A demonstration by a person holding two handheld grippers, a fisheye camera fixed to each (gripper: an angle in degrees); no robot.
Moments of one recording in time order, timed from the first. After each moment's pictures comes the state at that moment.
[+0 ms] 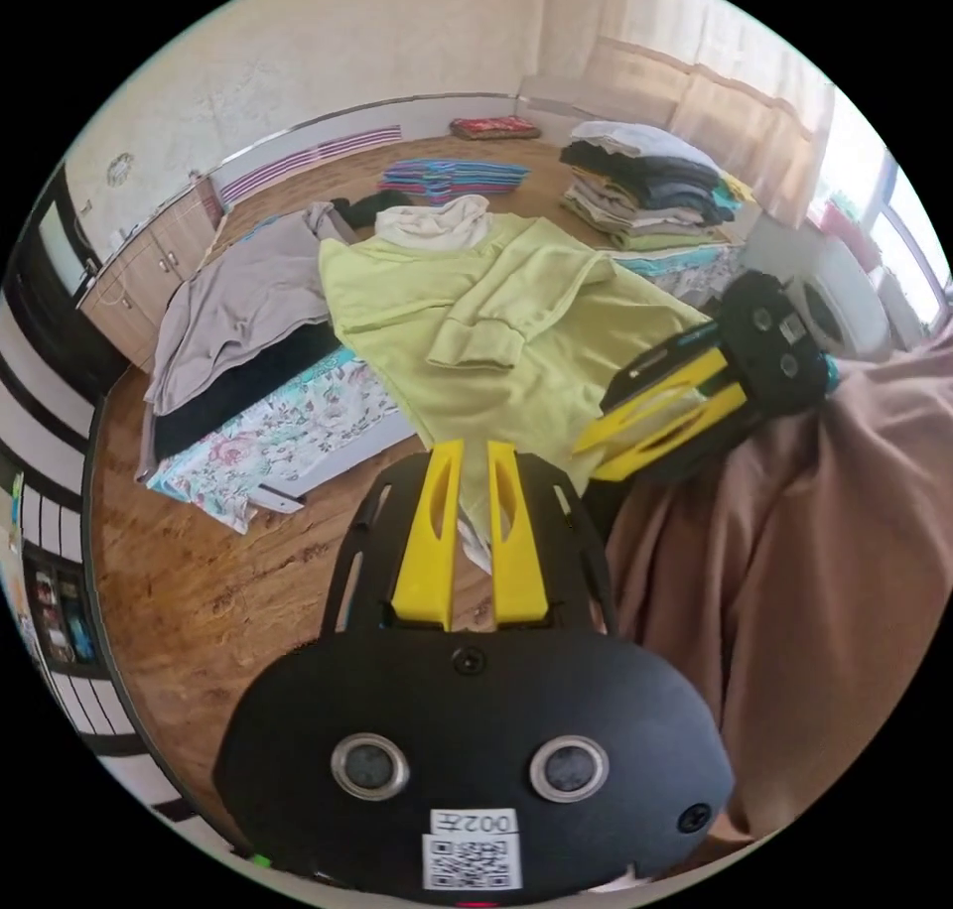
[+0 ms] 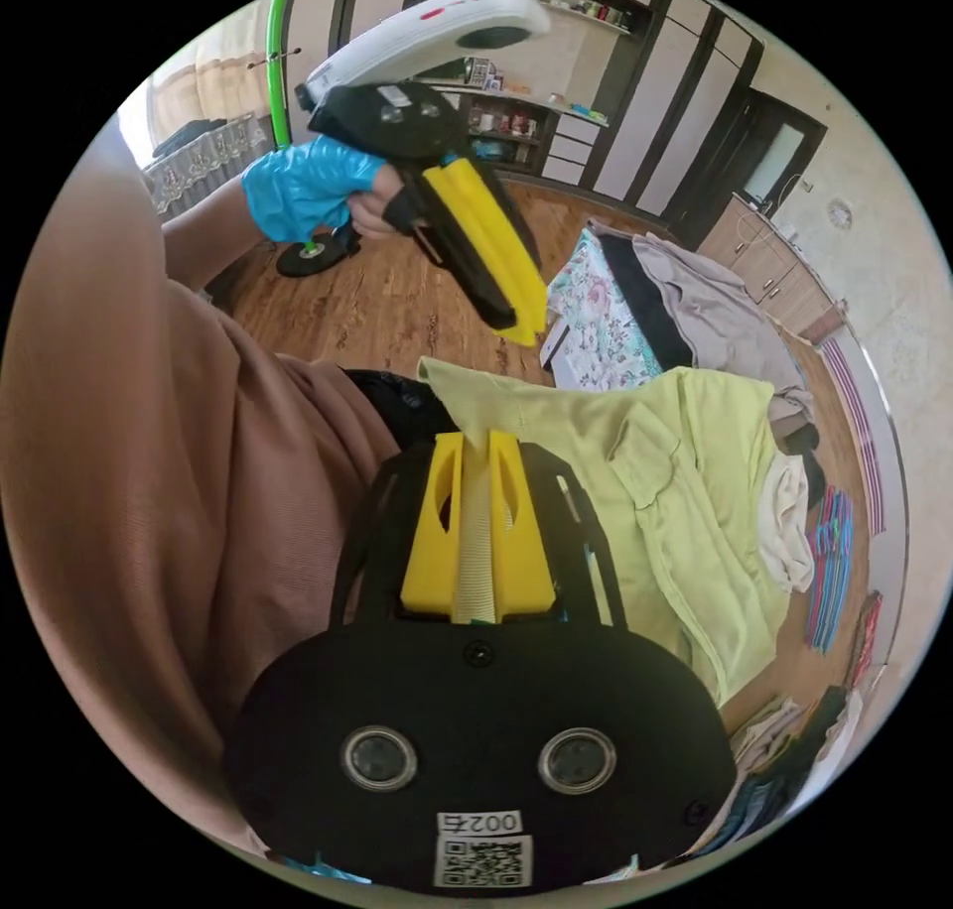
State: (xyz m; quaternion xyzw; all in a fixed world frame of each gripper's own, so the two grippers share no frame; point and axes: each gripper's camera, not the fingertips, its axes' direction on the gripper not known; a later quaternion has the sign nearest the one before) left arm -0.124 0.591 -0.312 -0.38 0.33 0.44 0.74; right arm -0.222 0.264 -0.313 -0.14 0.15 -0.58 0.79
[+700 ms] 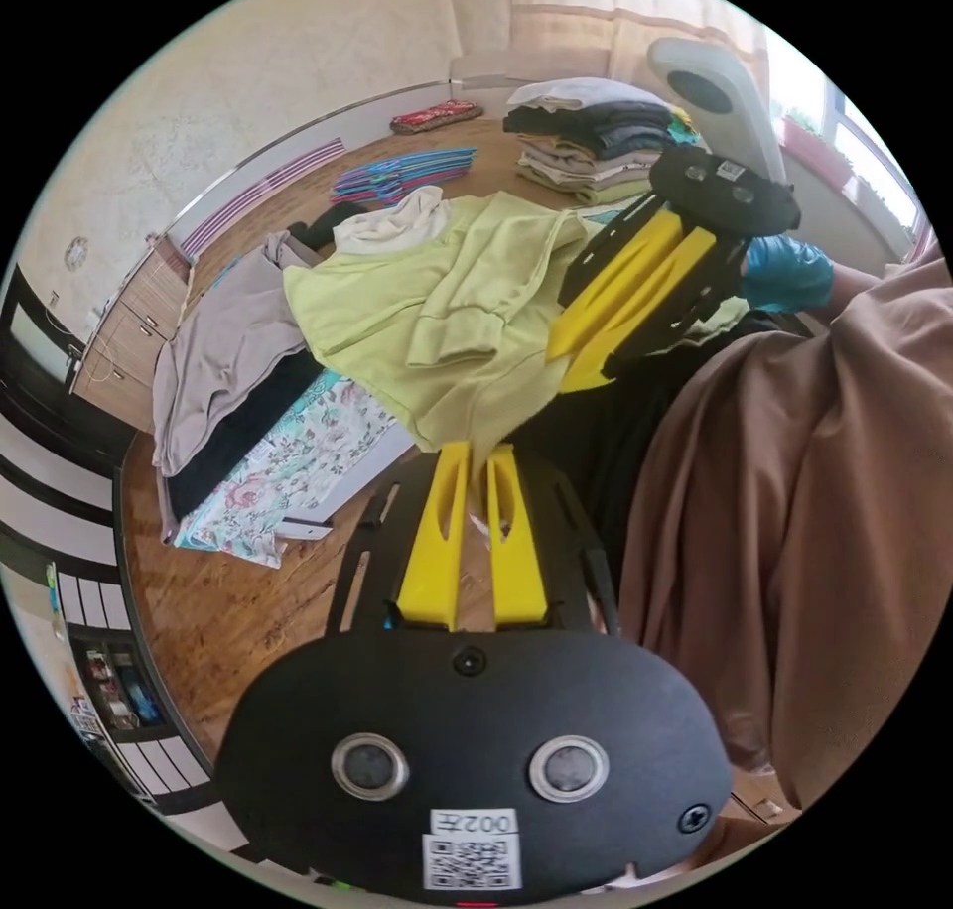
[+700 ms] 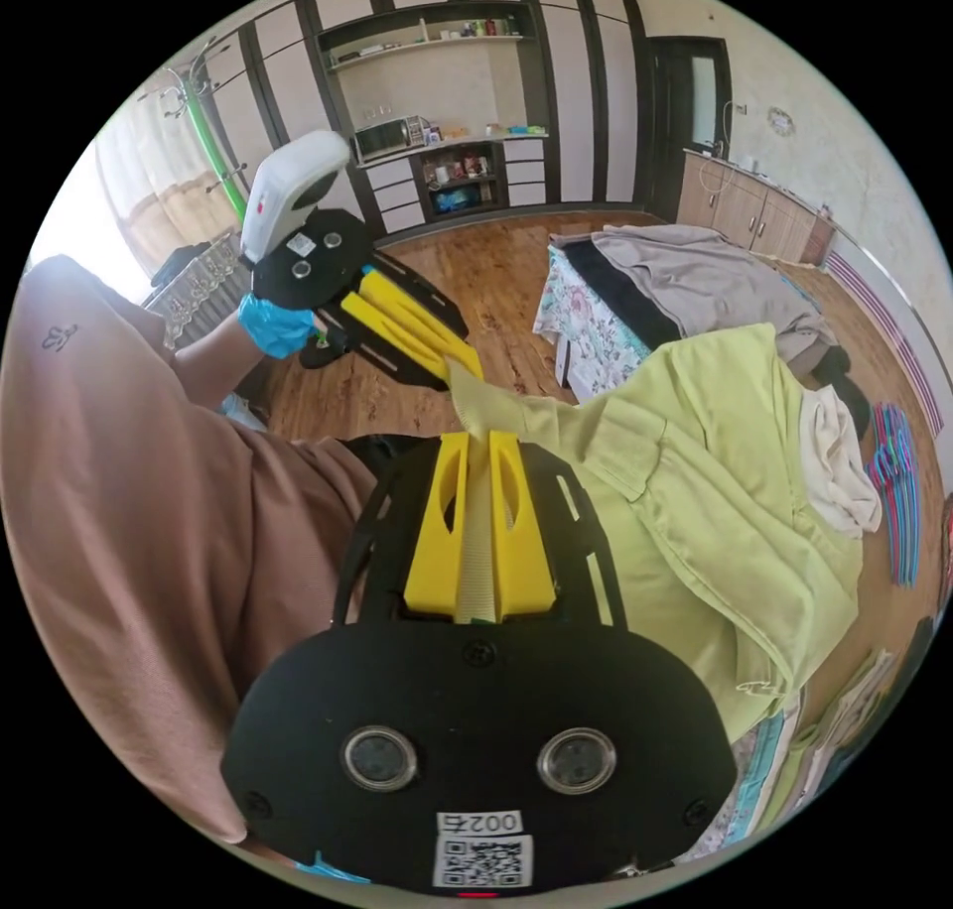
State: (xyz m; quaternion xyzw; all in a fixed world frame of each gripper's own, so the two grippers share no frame) left arm -0.129 0.592 -0.351 -0.36 0.31 0.53 0.70; right arm -0.199 0.209 -0.353 -0.12 0.06 -0.48 0.87
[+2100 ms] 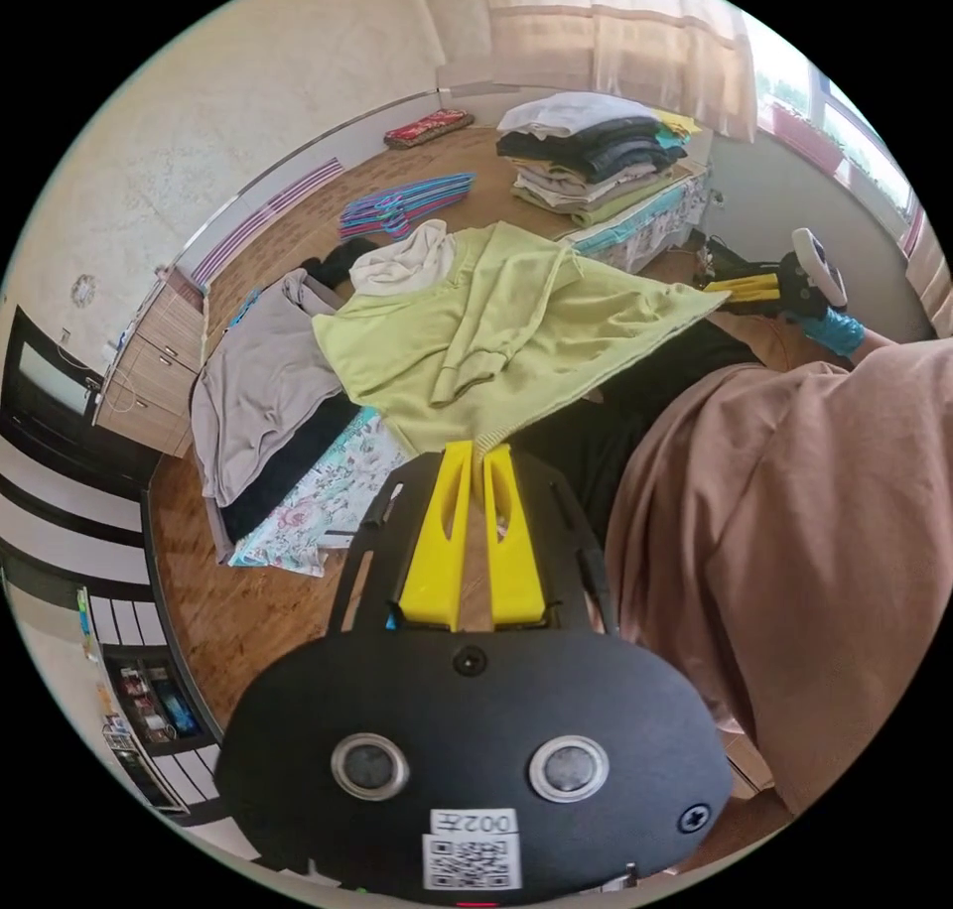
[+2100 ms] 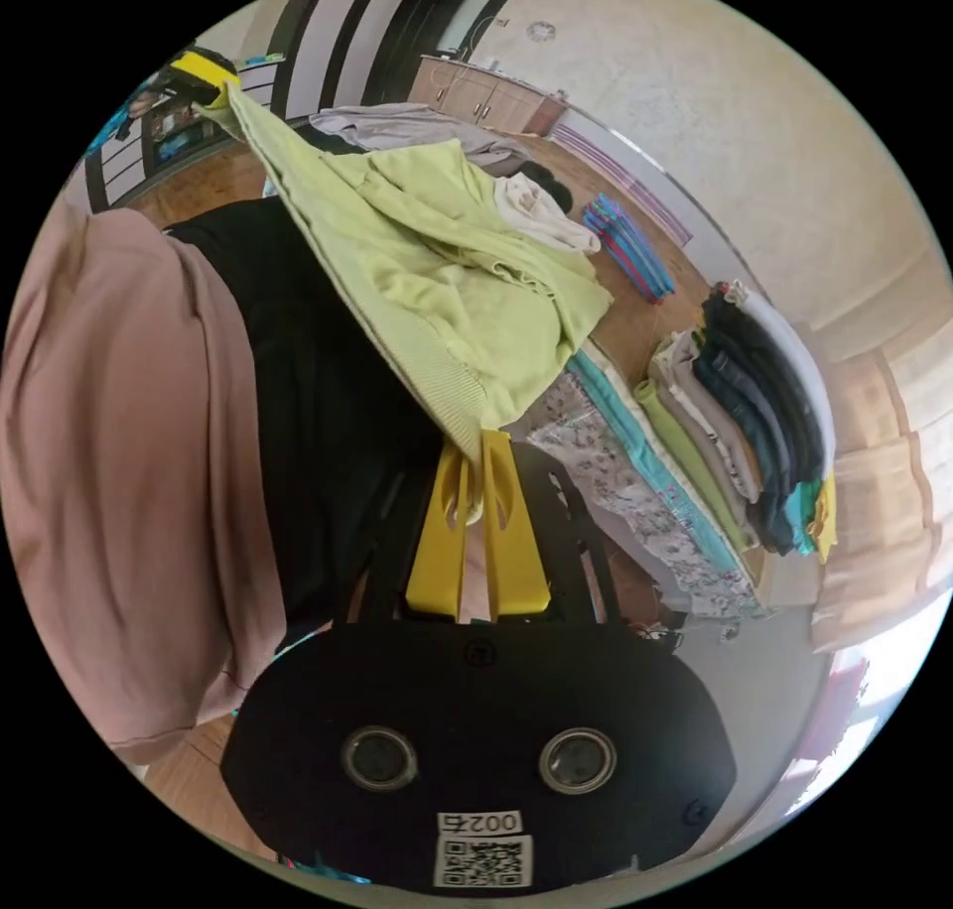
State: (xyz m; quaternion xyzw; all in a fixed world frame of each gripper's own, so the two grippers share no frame) left arm -0.076 0.490 -0.386 -0.34 0.31 0.56 0.69; right arm -0.036 0.328 -0.503 -0.03 0.46 -0.29 0.84
